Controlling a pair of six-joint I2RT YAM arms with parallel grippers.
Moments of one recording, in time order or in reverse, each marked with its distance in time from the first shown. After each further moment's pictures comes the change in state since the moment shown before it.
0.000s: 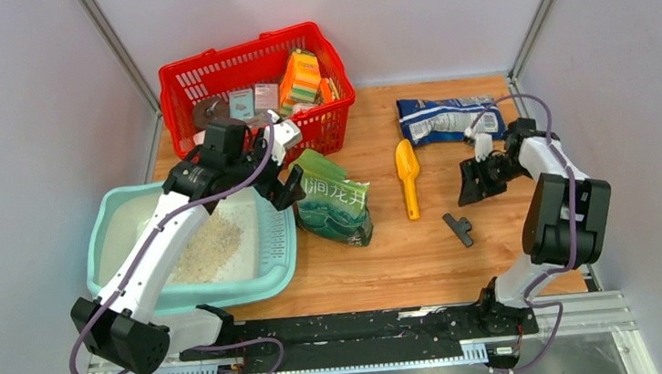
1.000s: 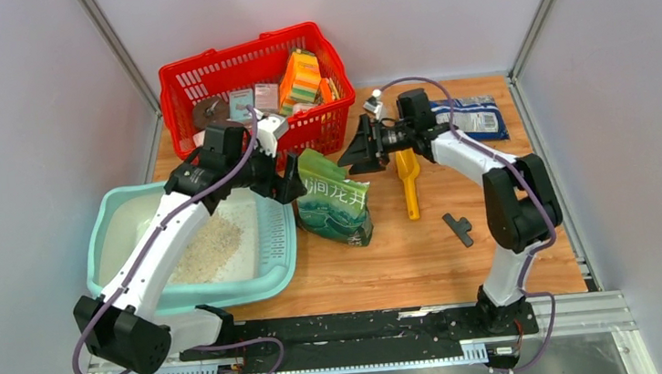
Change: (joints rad) left arm 0.029 0.009 -0.047 0.056 -0.066 -0.333; right arm 0.575 0.122 0.190 0.815 -0.509 1.254
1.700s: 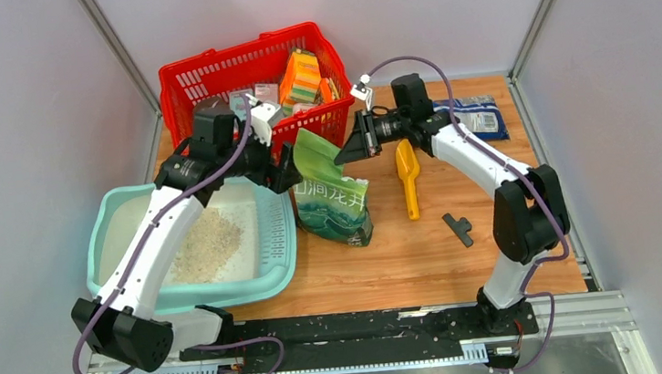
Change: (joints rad) left arm 0.030 0.000 0.109 -0.051 0.034 0.076; right arm 0.089 -0.029 0.138 -0.073 -0.069 -0.126
